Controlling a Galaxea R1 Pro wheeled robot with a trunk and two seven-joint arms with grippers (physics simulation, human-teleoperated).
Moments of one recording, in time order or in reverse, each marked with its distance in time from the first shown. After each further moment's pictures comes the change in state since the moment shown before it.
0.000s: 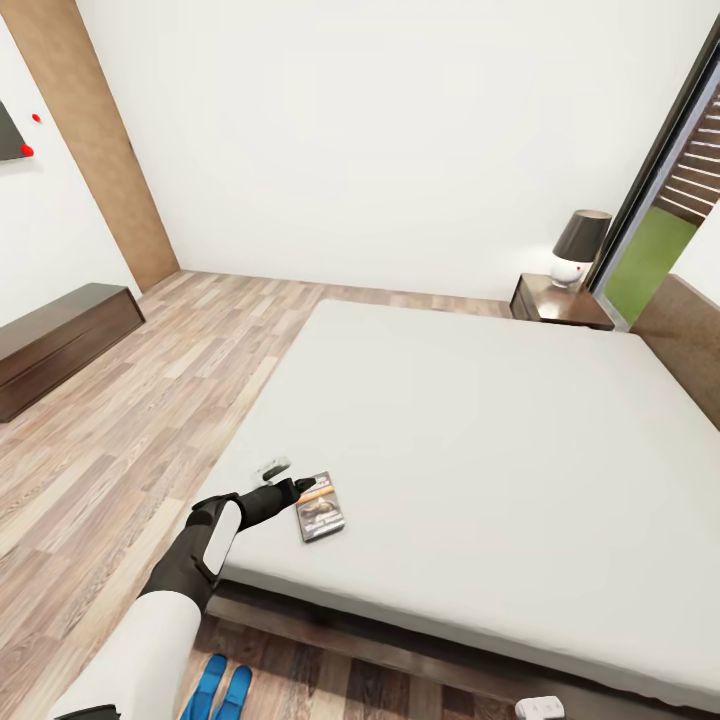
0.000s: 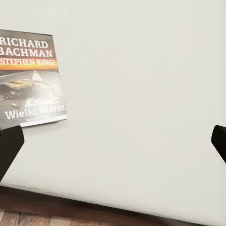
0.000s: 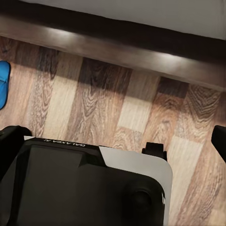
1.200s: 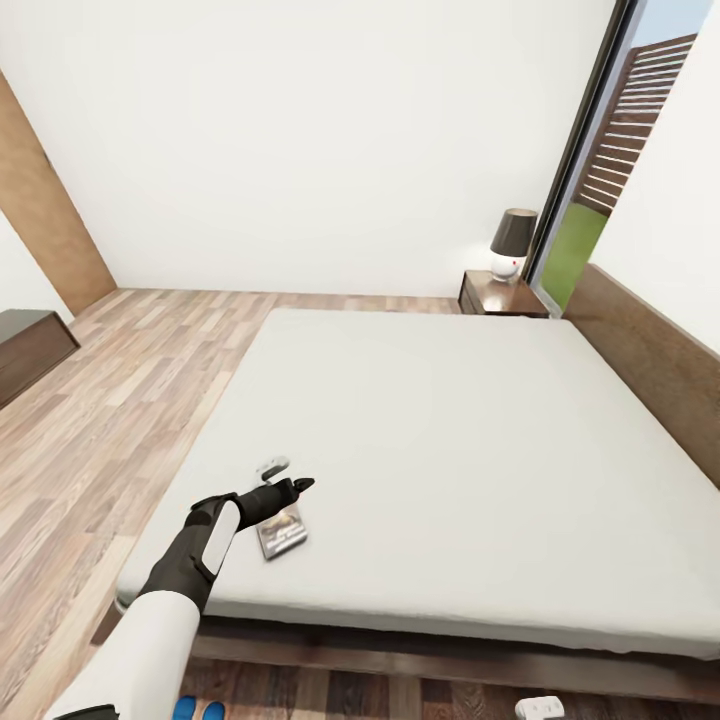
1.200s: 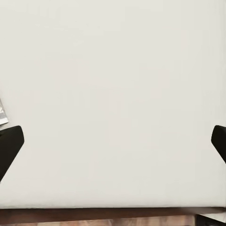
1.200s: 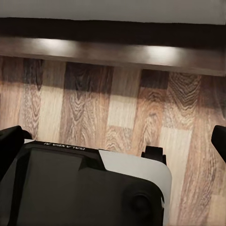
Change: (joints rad) left arm 0.000 0.003 0.003 -0.001 0.001 0.000 0.000; right arm 0.000 0.000 0.001 0.000 0.000 0.000 -0.001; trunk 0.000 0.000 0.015
